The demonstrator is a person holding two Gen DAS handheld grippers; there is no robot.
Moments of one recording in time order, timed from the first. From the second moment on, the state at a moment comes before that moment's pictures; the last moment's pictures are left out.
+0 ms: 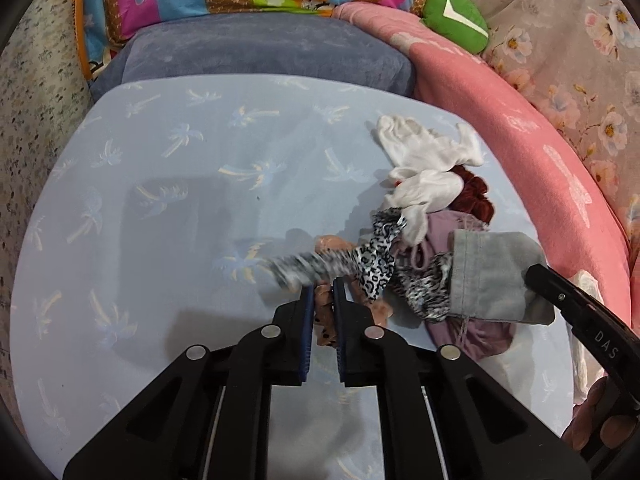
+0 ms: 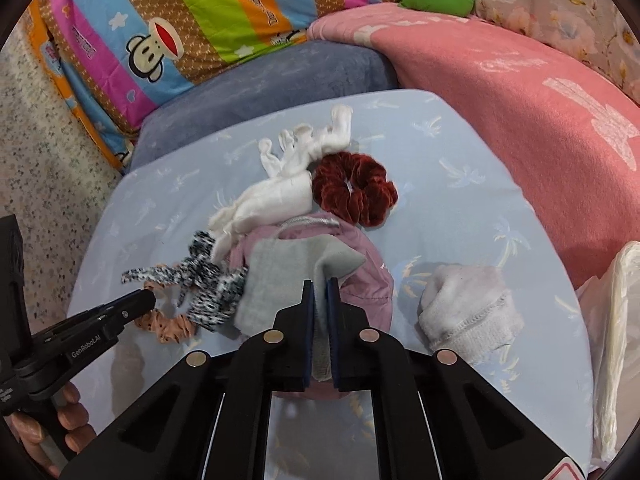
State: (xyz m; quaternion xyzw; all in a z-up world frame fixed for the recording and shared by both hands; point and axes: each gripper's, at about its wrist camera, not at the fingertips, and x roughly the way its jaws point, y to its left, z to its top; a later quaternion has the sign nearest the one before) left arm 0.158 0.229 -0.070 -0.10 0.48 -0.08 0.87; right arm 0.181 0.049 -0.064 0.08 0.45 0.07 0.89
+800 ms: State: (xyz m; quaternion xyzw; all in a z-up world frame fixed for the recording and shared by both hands) left arm 0.115 0.127 0.041 -0.06 0.37 -0.18 0.91; right arm 0.094 -0.054 0.053 0.14 0.32 0.02 0.94
